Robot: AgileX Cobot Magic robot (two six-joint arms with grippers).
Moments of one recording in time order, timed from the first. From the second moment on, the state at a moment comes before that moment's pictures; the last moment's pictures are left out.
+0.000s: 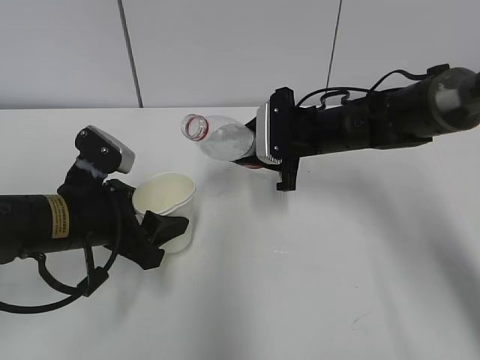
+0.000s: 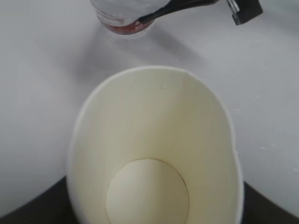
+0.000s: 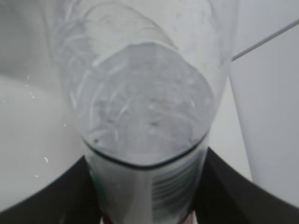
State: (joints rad) left arm -0.35 1.78 -0.59 0.76 -0.64 -0.40; right arm 0.22 2.17 -1.39 -1.40 -0.63 0.10
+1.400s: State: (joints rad) left arm -0.35 1.78 -0.60 0.83 -0.62 -0.41; right arm 0.31 2.17 -1.58 -1.49 -0.49 -0.28
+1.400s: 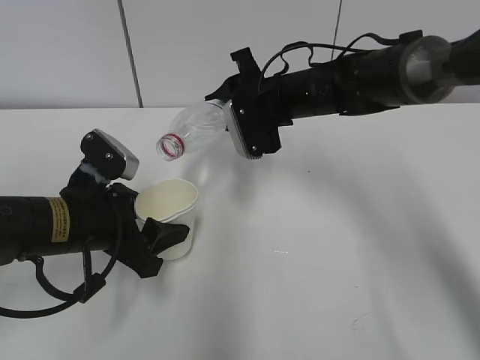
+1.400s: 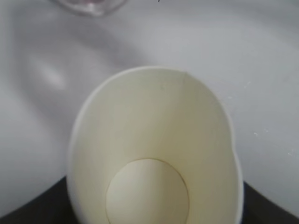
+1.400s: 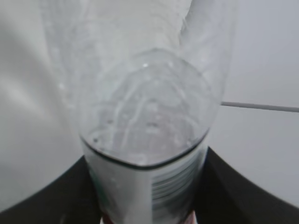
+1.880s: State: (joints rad) left arm -0.35 1.78 -0.60 0.83 -0.62 -0.41; right arm 0.32 2.17 -1.58 -1.49 -0.48 -0.45
